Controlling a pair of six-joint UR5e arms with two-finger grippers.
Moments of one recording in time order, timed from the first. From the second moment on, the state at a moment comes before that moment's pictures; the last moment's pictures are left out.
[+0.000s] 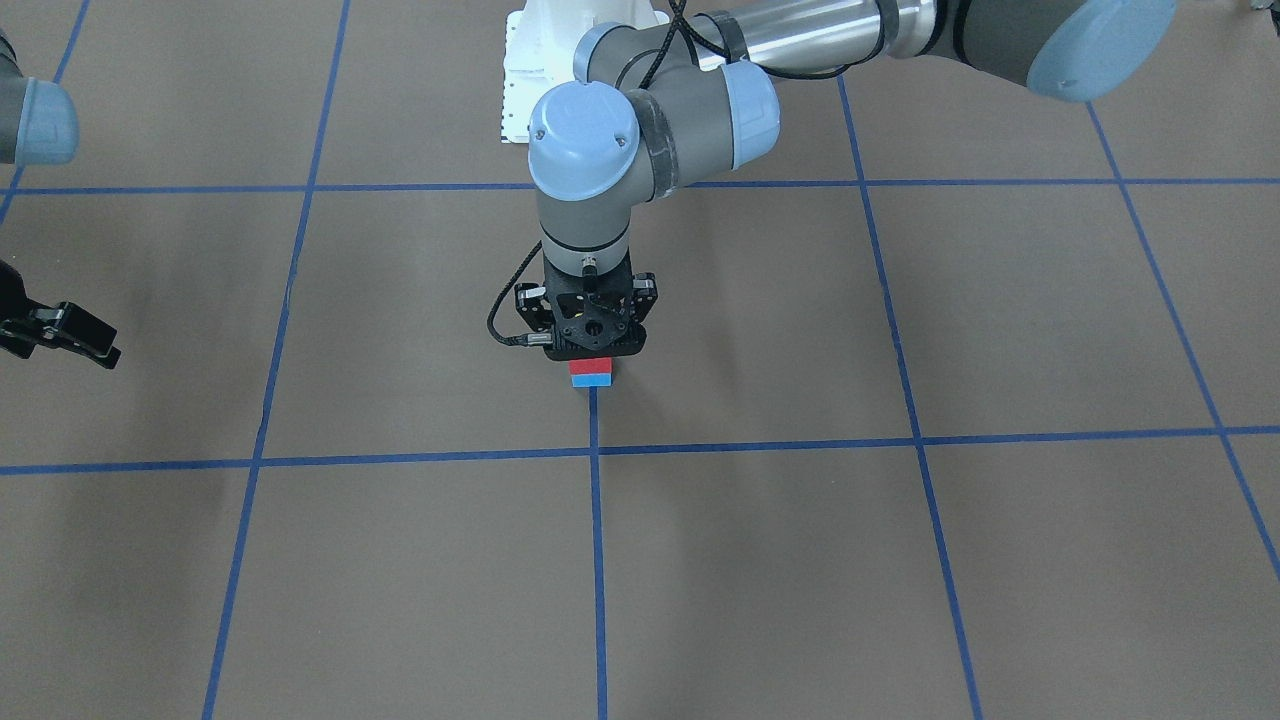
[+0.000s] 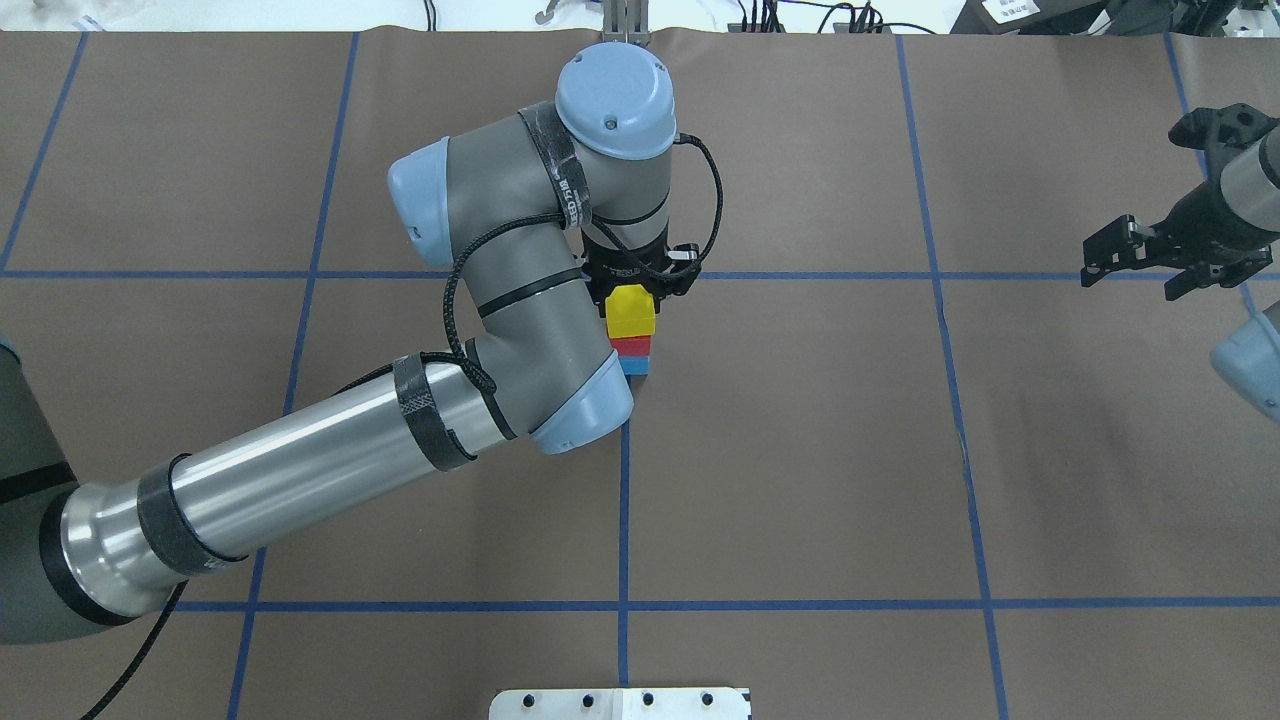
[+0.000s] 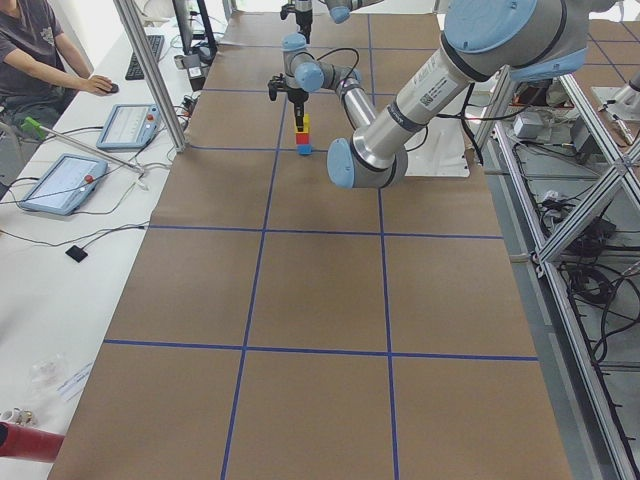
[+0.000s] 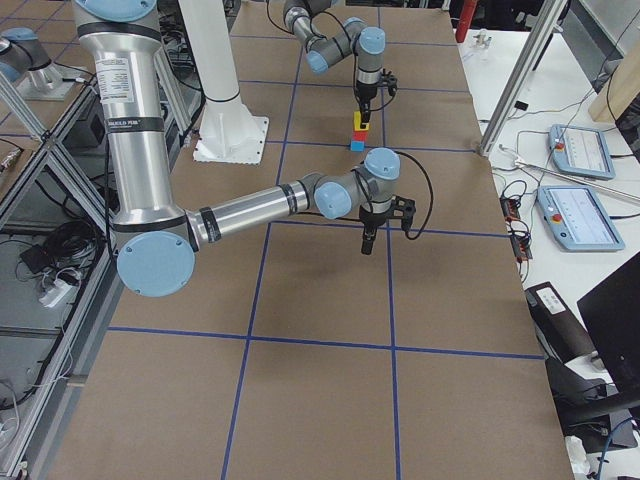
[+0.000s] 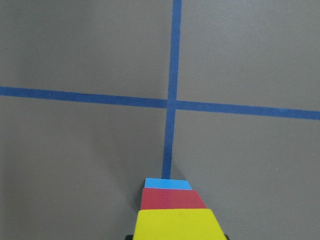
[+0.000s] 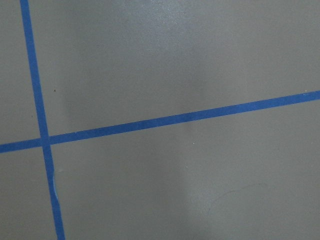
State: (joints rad) left arm -0.61 -2.60 -1.34 -1.50 -1.99 -1.21; right arm 1.10 -1.47 1.76 -1.42 2.25 0.80
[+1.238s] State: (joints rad) left arm -0.61 -2.61 -1.35 -1.50 -1.99 -1.21; right arm 1.10 -1.47 1.75 -1.42 2.25 0.81
